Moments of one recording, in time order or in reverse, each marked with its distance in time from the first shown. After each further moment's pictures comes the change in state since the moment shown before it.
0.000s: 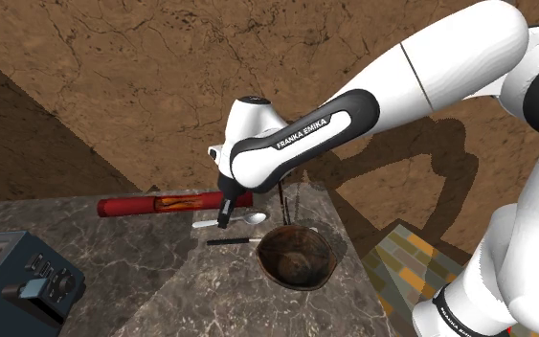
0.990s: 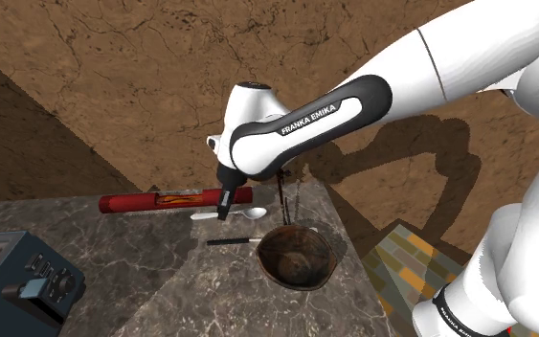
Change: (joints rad) arm -0.002 -0.043 -0.002 0.025 -0.007 -0.069 0.015
